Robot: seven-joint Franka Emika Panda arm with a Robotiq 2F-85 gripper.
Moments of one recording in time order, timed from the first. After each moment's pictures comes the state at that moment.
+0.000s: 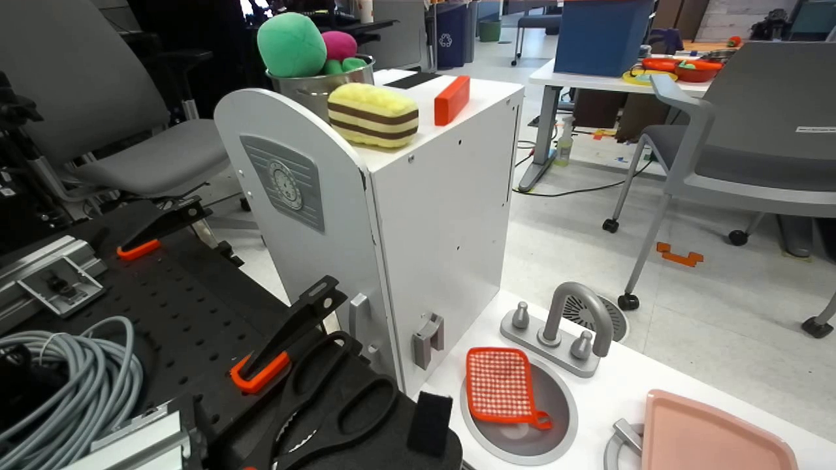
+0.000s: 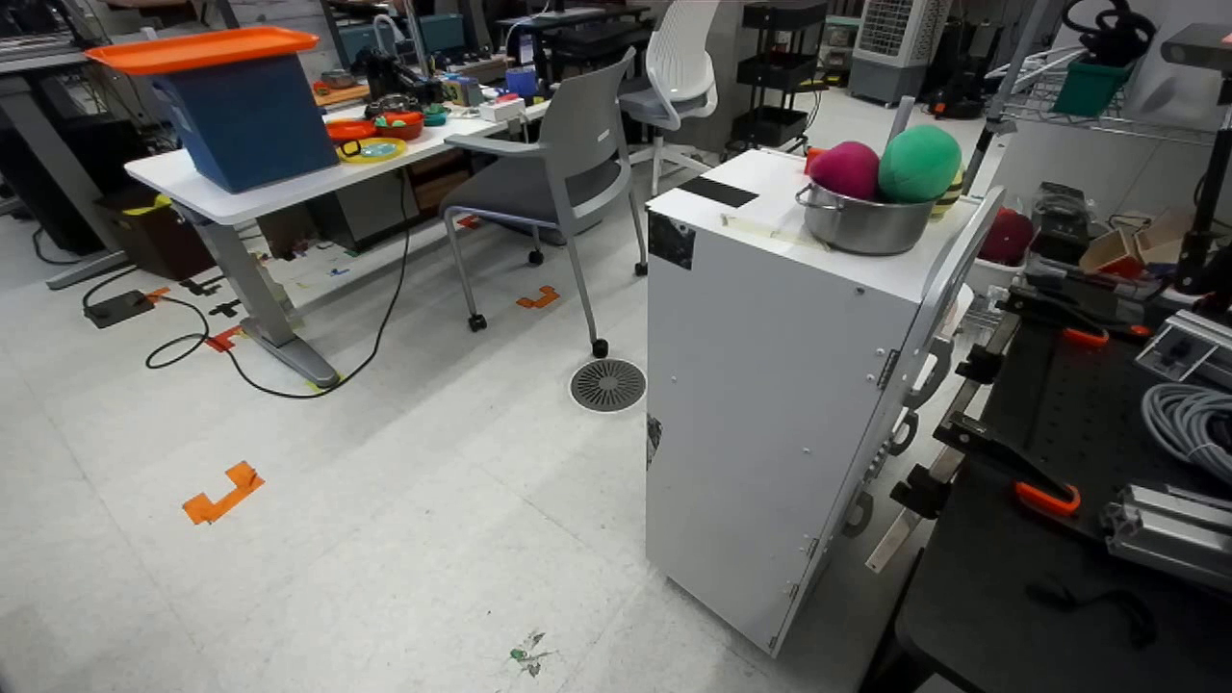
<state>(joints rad) -0.07 -0.38 0.12 -2.43 -0.21 2.19 0.48</state>
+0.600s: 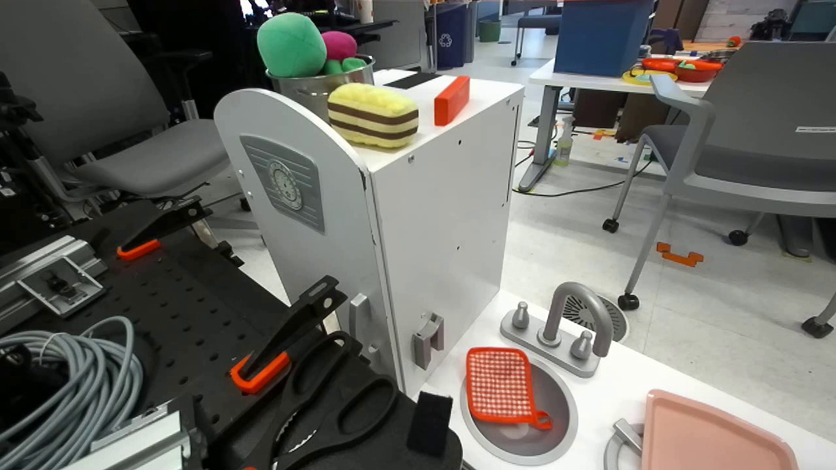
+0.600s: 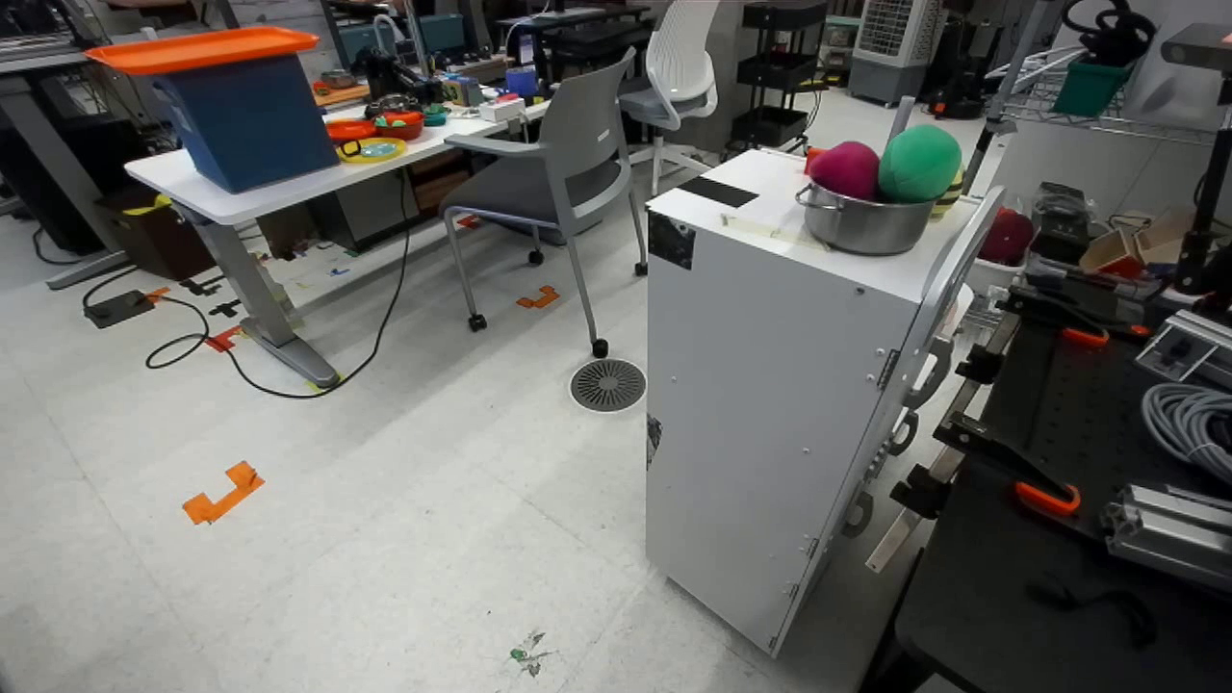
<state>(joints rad) -0.07 -0.31 0.12 -2.43 -0.09 2.22 0.53</state>
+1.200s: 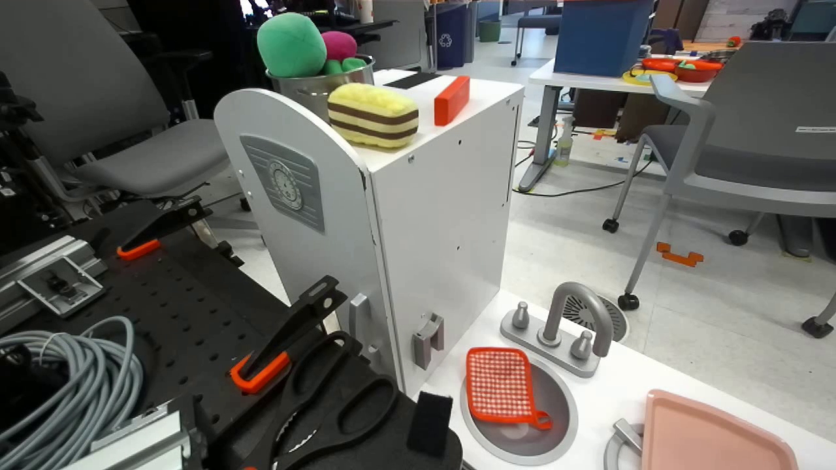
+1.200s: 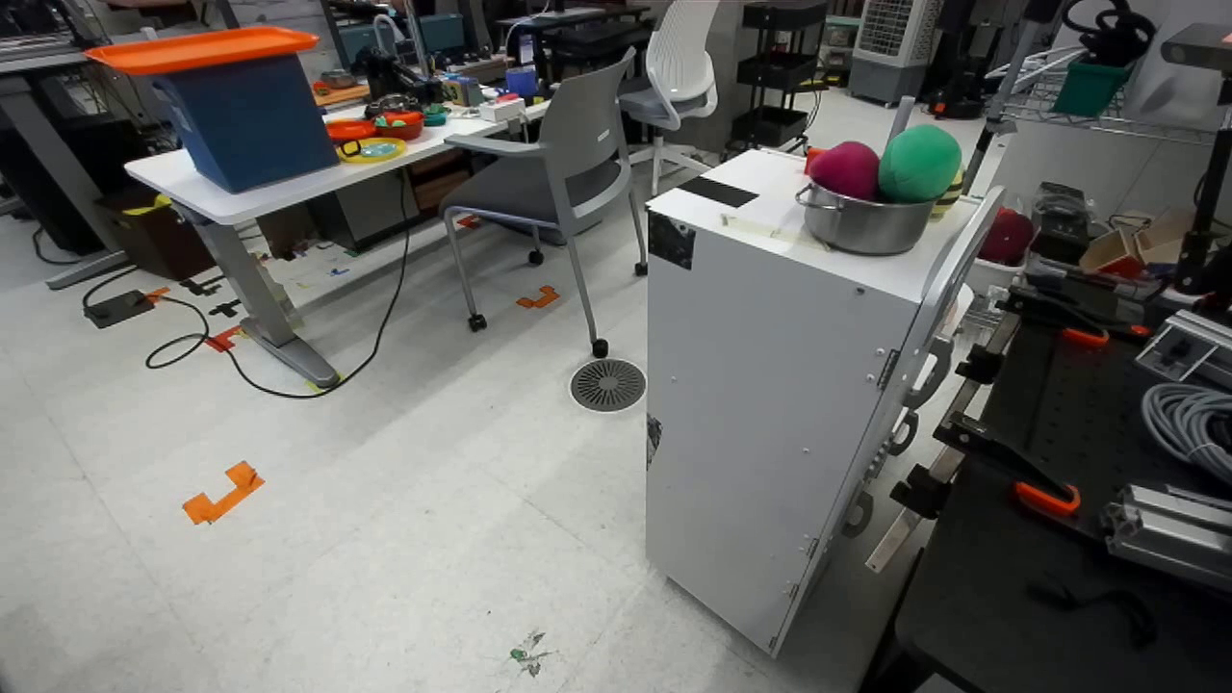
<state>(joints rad) -0.07 -0.28 0.11 -2.43 -0.05 2.22 0.53</state>
